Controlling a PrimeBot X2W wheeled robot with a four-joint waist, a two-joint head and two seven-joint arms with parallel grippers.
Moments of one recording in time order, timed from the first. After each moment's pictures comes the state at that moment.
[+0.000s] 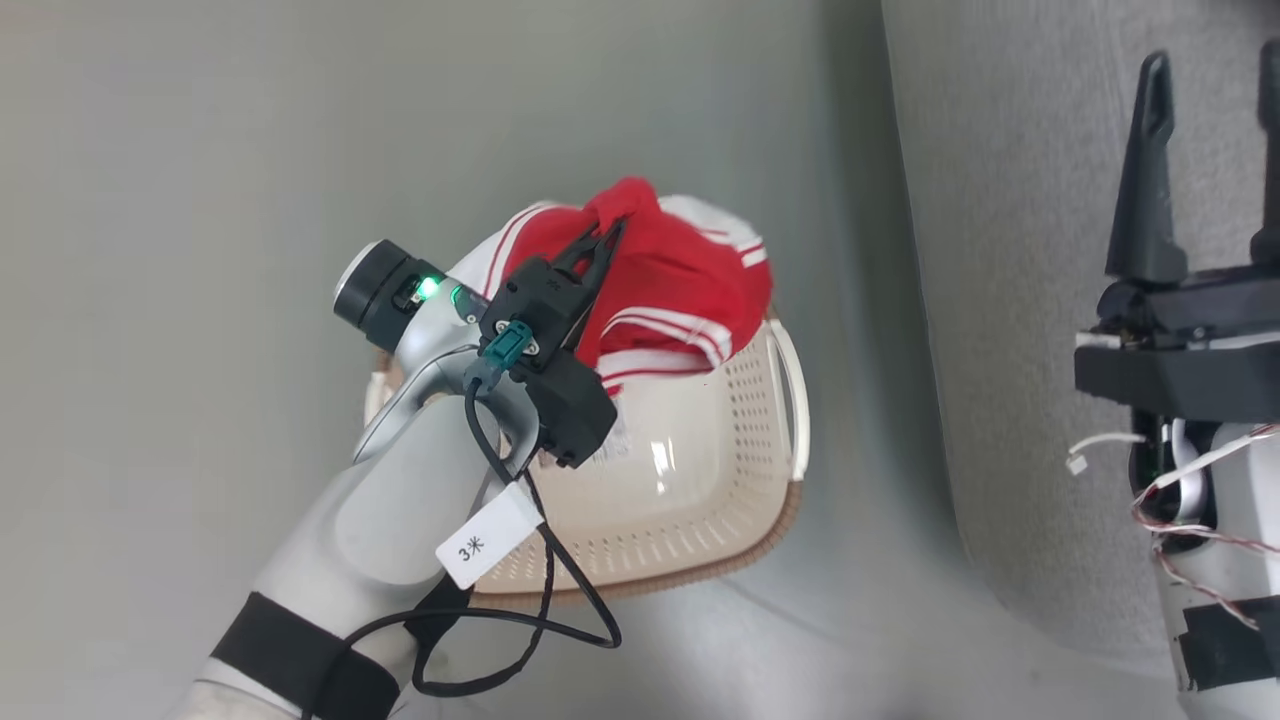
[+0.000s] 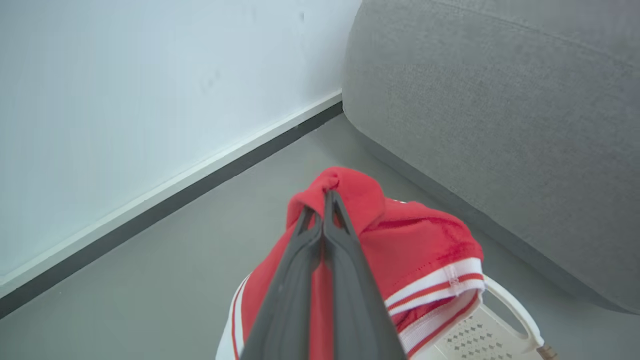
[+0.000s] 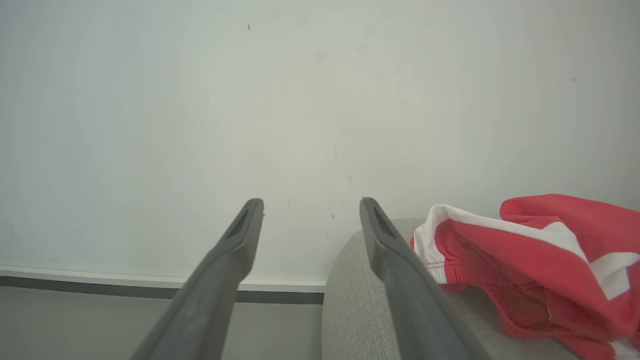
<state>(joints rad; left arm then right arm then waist) -0.86 0.04 -0.61 0.76 -0.18 -0.07 -0.25 -0.53 -0.19 0.07 -0.02 0.17 -0.02 -0.26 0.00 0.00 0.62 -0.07</state>
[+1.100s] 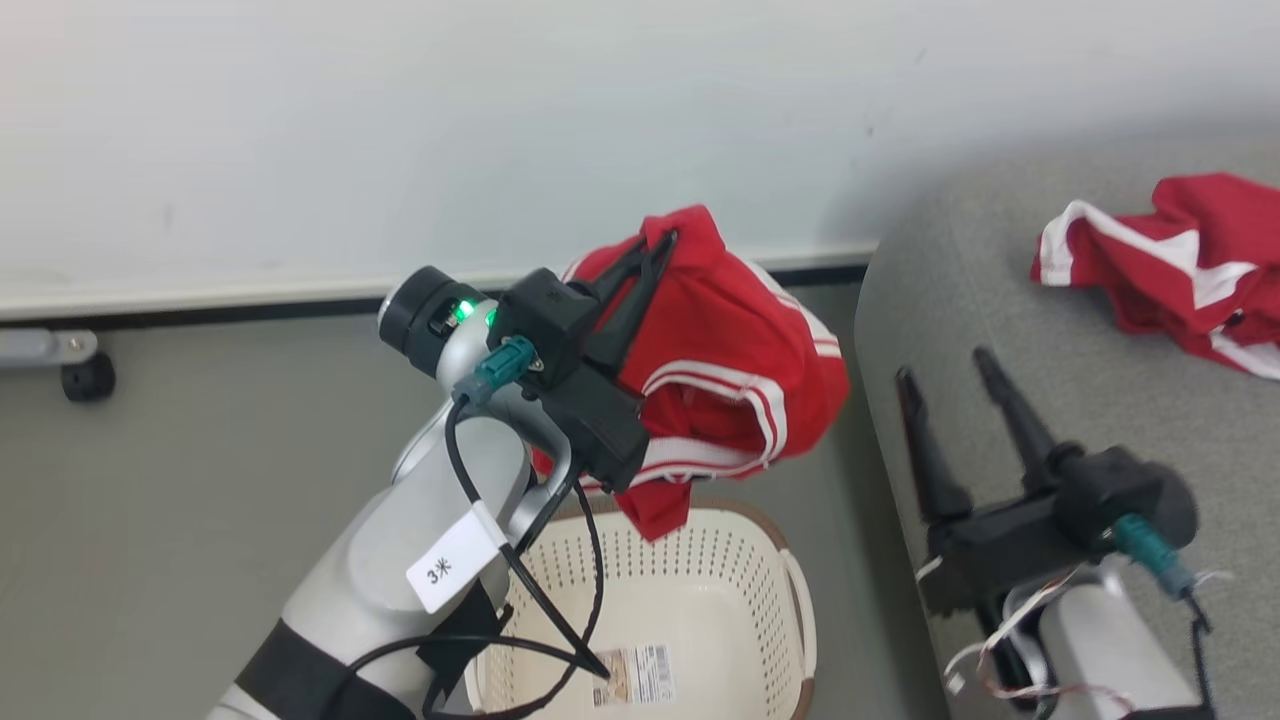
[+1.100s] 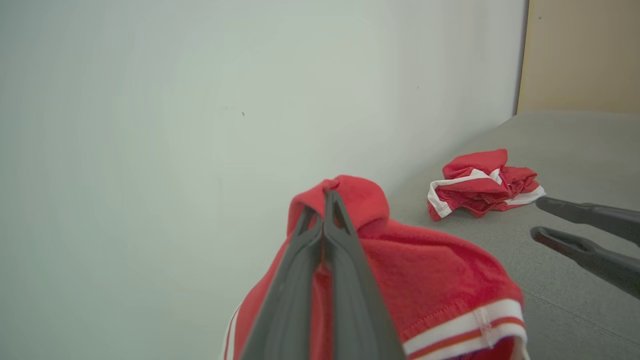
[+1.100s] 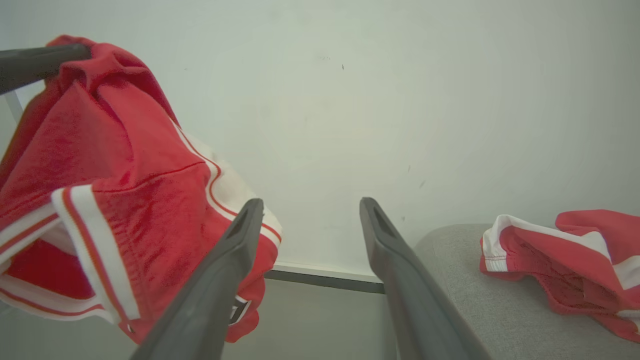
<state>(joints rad) -0.81 0.04 -0.65 0.63 -0.38 -0.10 -0.25 -0.35 -0.12 0.22 0.30 0.17 0.08 -0.26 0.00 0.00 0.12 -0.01</state>
